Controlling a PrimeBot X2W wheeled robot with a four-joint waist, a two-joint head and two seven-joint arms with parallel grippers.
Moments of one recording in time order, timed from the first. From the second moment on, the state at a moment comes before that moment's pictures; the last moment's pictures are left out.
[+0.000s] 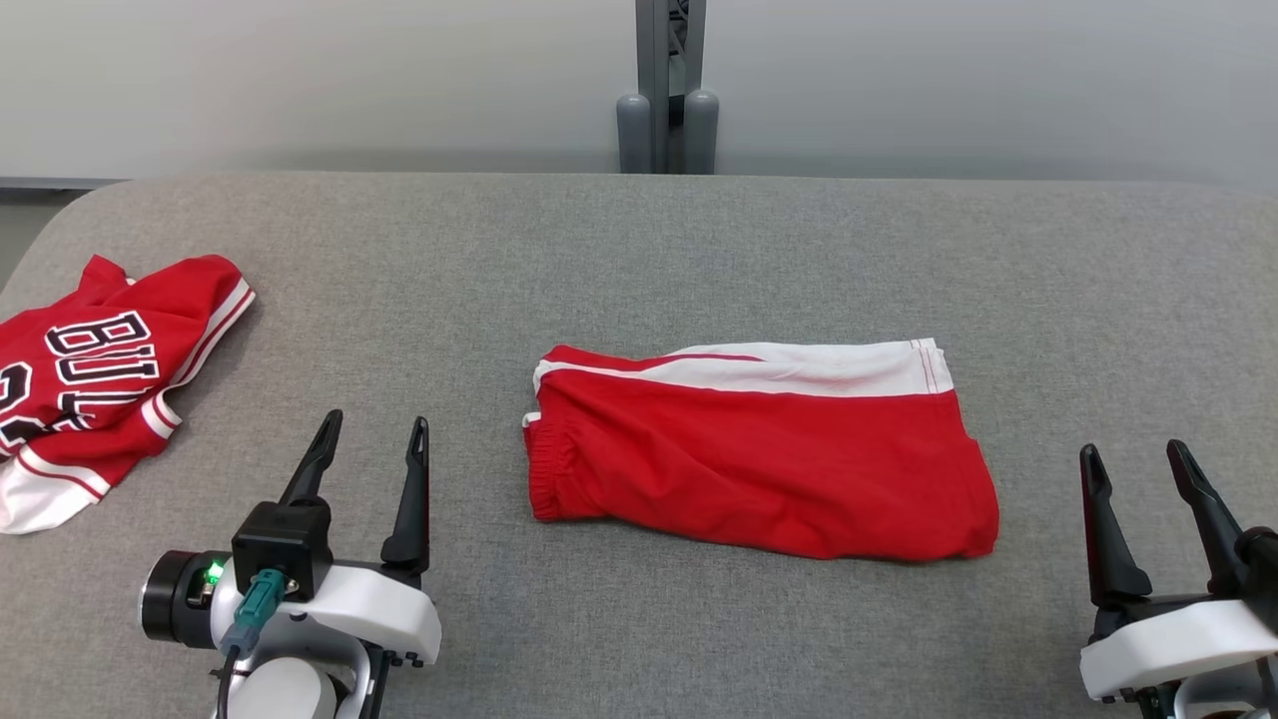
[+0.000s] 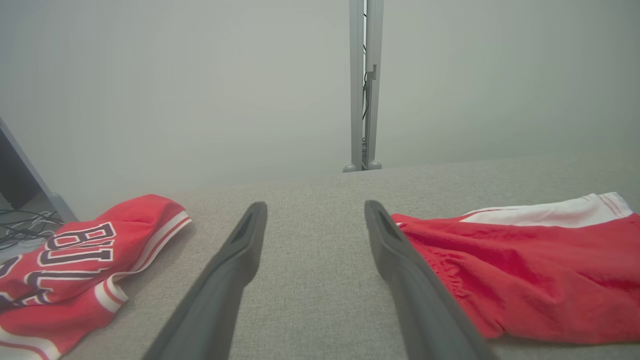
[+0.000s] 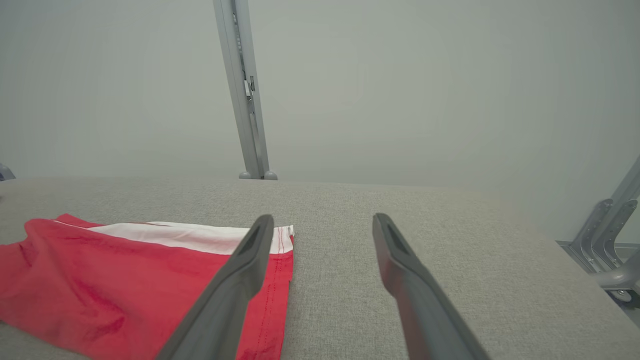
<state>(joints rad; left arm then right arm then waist) -0.18 0.30 -0.42 0.17 -0.39 0.28 -0.20 0.01 -0.06 -0.12 0.01 0.11 0.13 -0.09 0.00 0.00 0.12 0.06</state>
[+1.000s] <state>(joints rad) -0.26 0.26 -0.42 0.21 -0.40 0.26 -0.25 -0.27 -0.07 0.04 0.67 0.23 0.13 -0.23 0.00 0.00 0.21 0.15</state>
